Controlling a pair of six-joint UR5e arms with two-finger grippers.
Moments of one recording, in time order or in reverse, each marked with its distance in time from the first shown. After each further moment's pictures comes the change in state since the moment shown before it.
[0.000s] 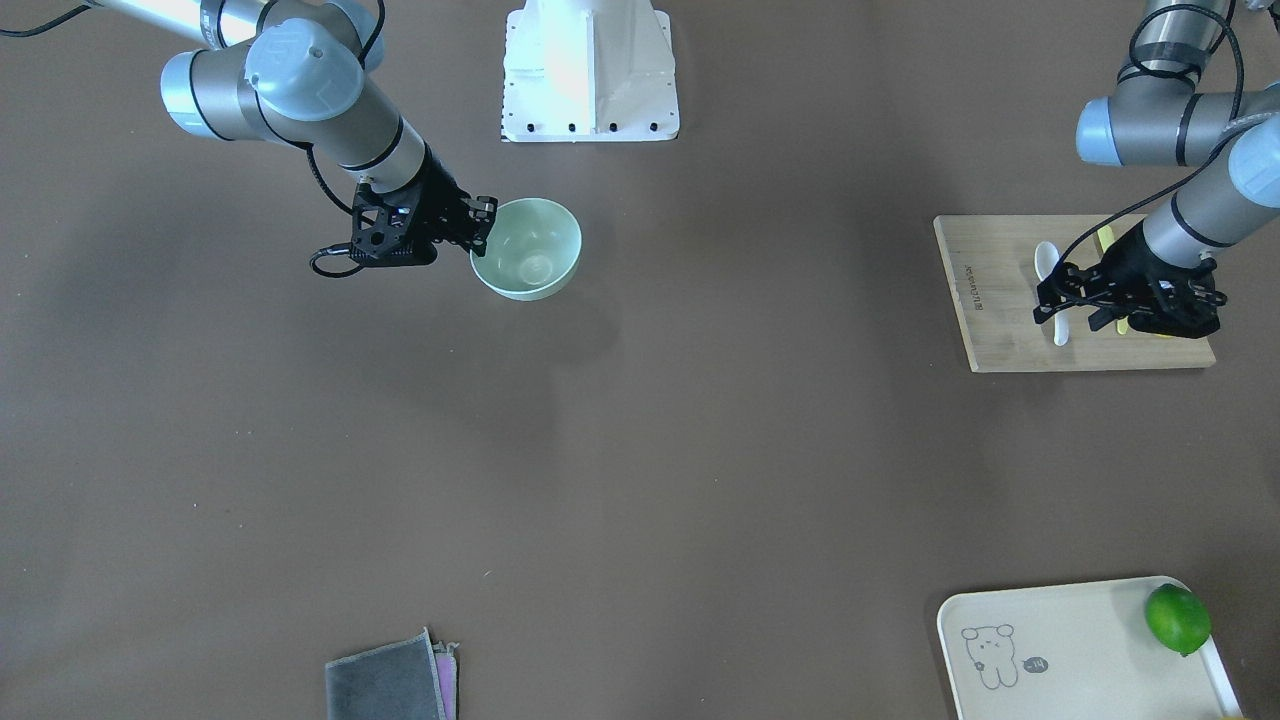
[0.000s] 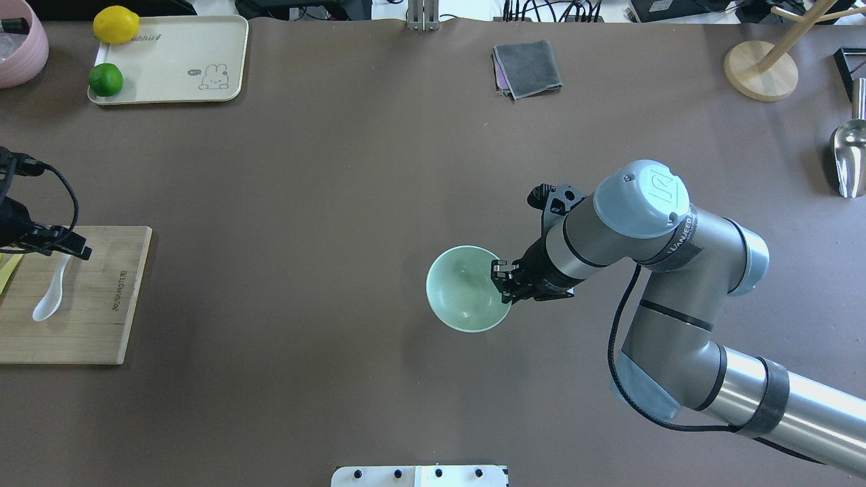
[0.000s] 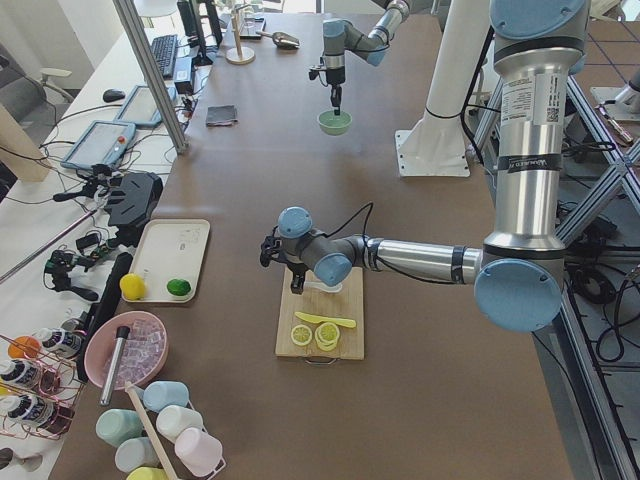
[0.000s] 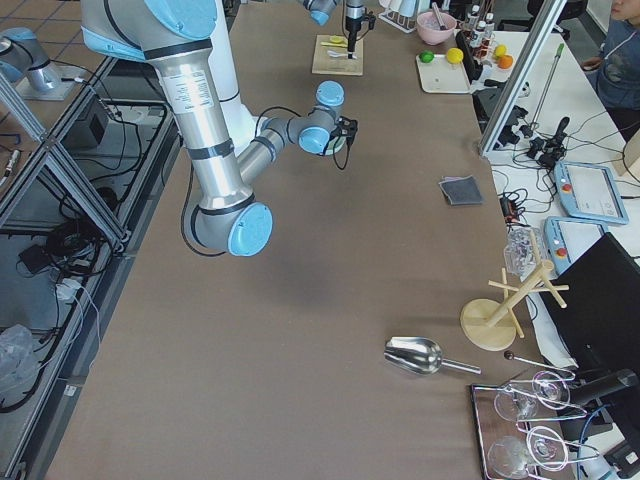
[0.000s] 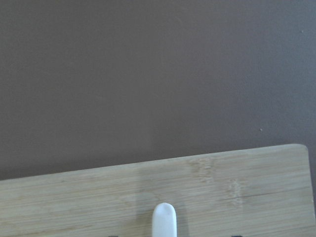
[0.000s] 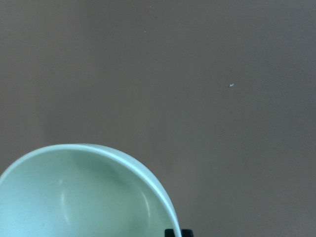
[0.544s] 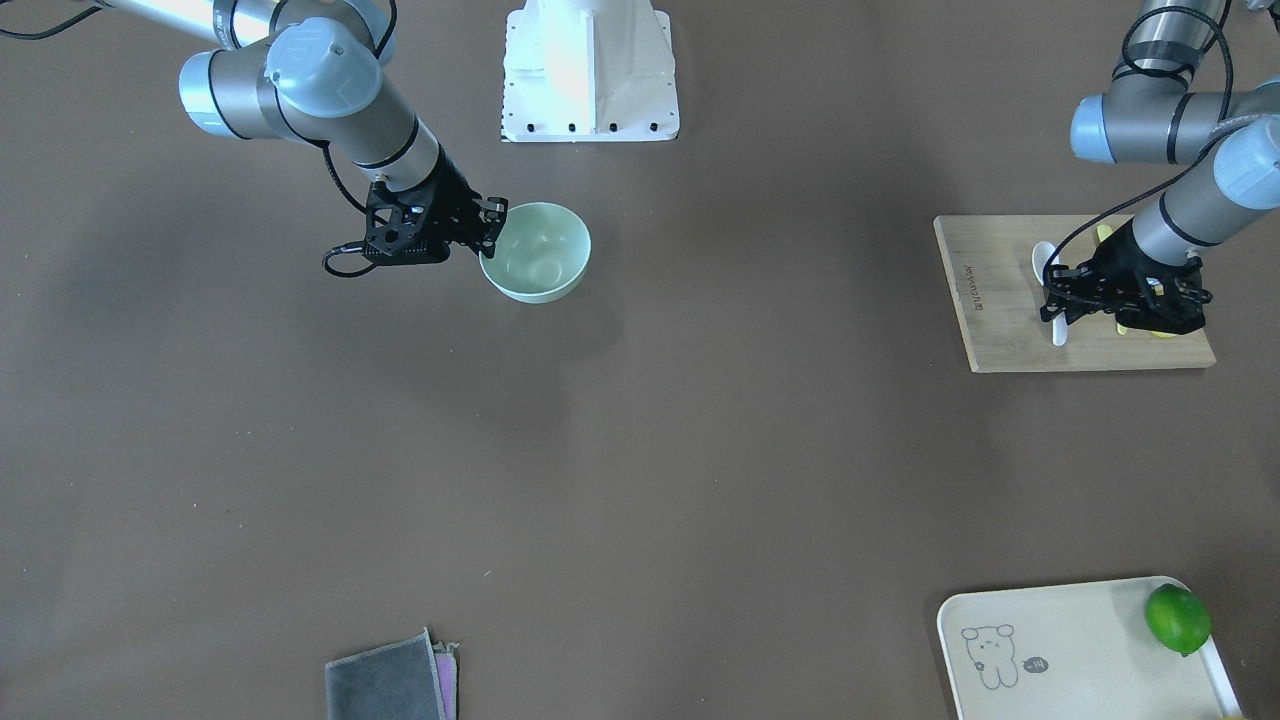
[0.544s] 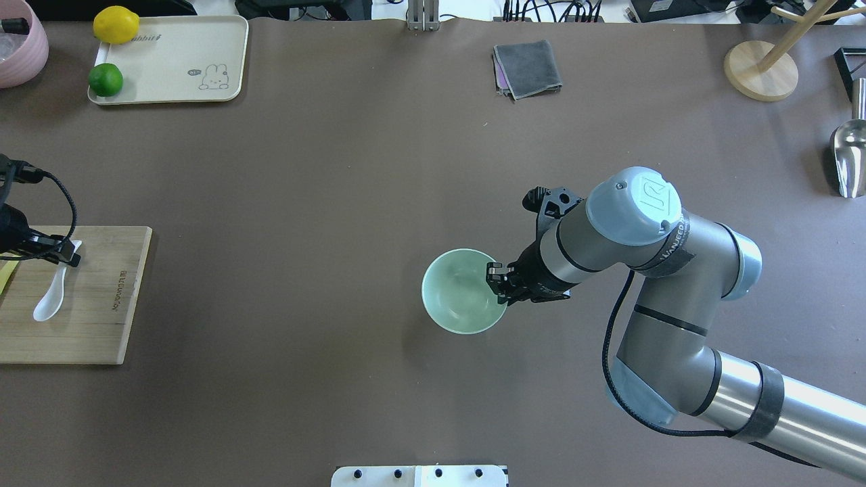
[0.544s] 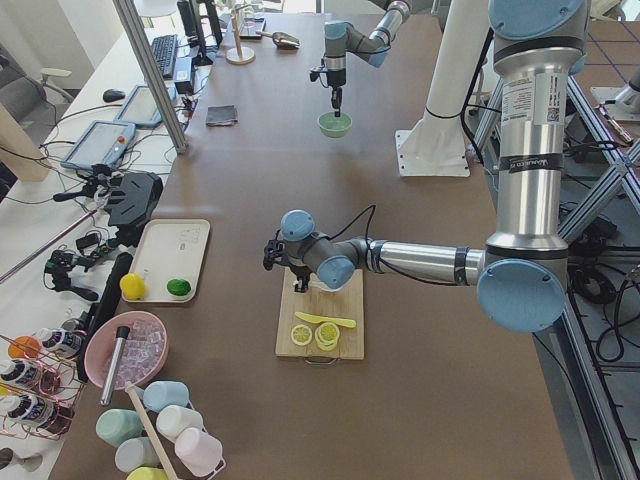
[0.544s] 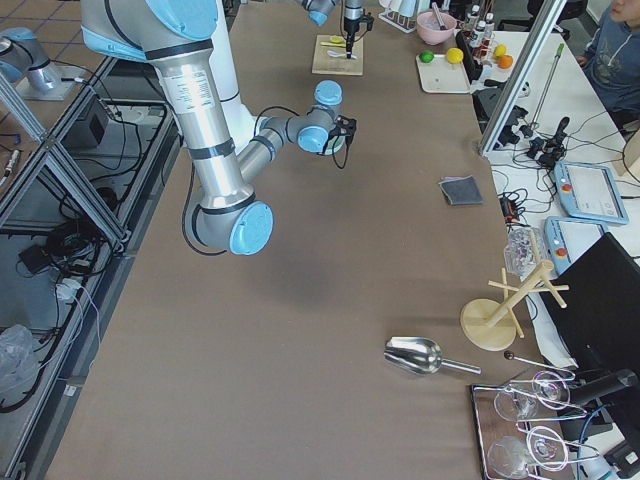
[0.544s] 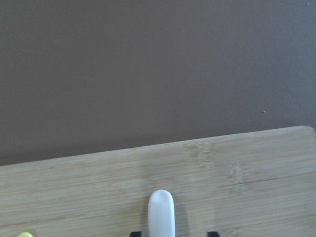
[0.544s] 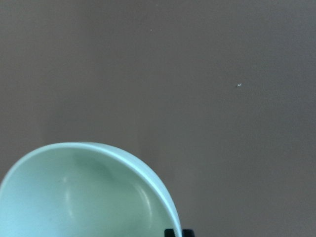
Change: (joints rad) left arm 0.007 0.015 0.002 0.001 0.002 0.001; right arm -0.014 0.006 0.002 -0.002 -0.037 0.001
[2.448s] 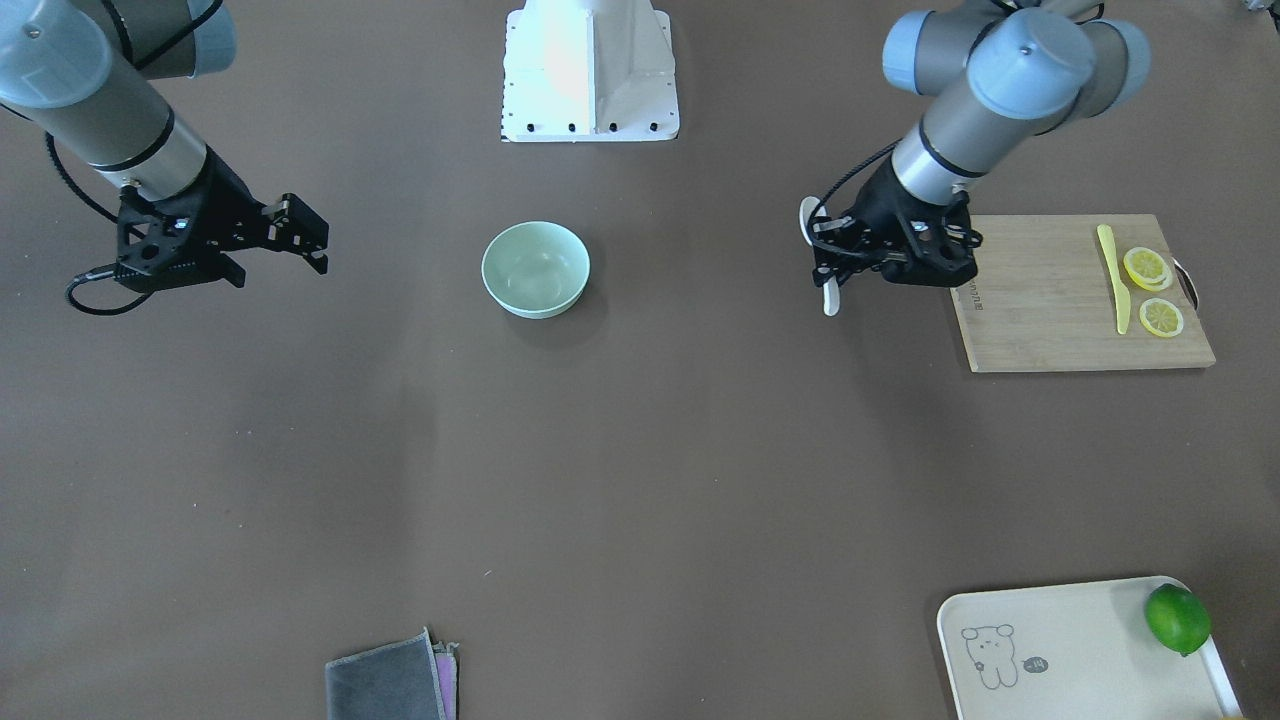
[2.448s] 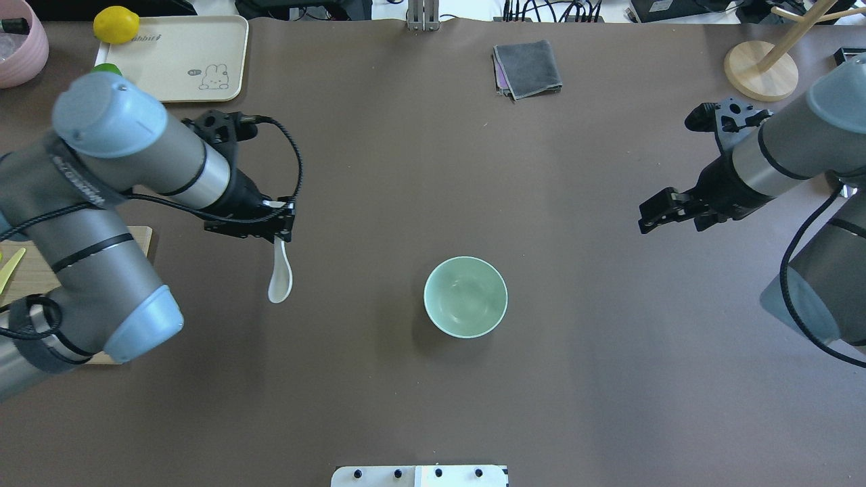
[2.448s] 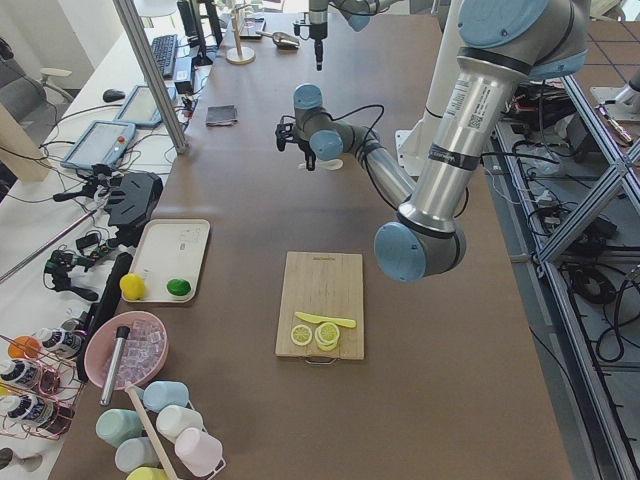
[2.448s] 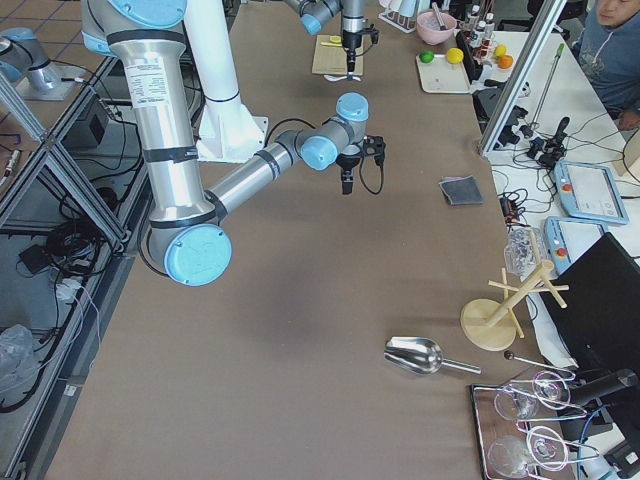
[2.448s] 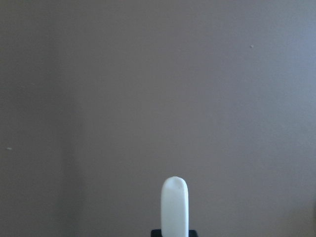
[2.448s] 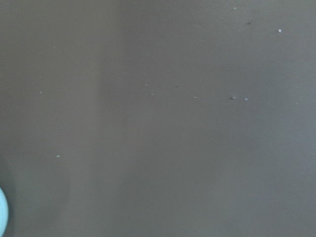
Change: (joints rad) left arm 0.295 -0.504 -0.270 0.448 0.153 -0.568; right arm 0.378 -0.262 0.149 -0.202 0.170 -0.618
